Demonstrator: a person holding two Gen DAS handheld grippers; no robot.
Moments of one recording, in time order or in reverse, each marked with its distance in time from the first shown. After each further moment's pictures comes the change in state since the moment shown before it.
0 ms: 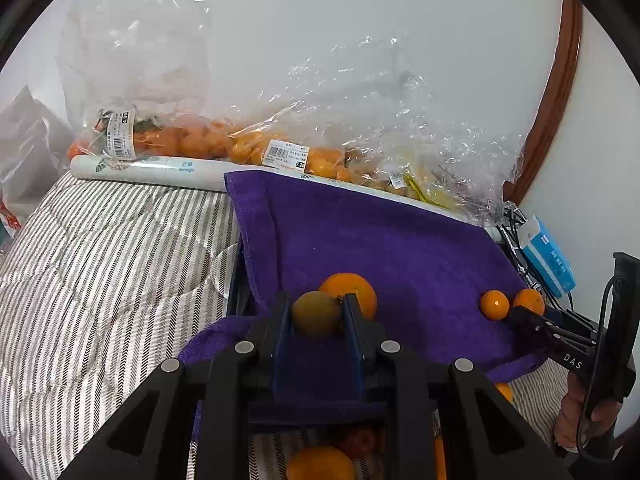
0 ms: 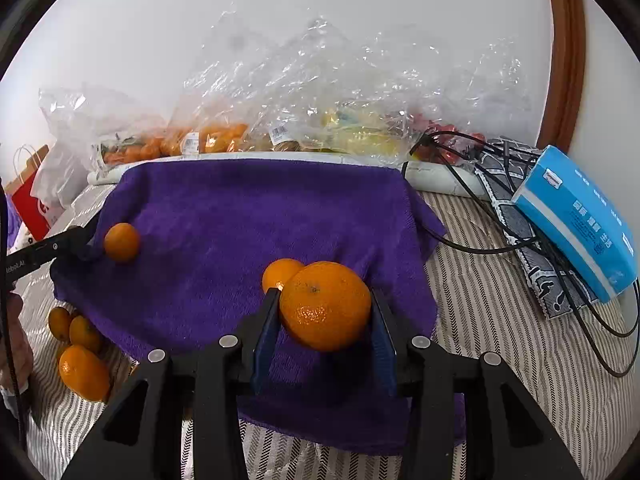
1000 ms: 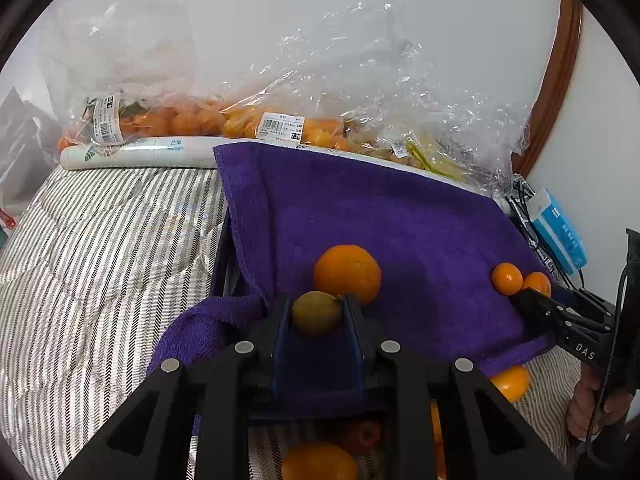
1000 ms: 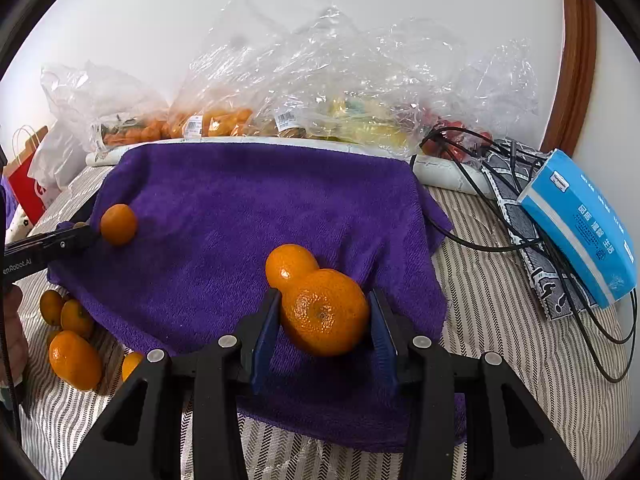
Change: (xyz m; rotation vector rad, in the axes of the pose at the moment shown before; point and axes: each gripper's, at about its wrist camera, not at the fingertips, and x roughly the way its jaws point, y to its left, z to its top) left arm 0.017 -0.006 -0.005 0.048 0.082 0.027; right arm 0.005 0.006 -0.002 -0.043 0.026 -0.013
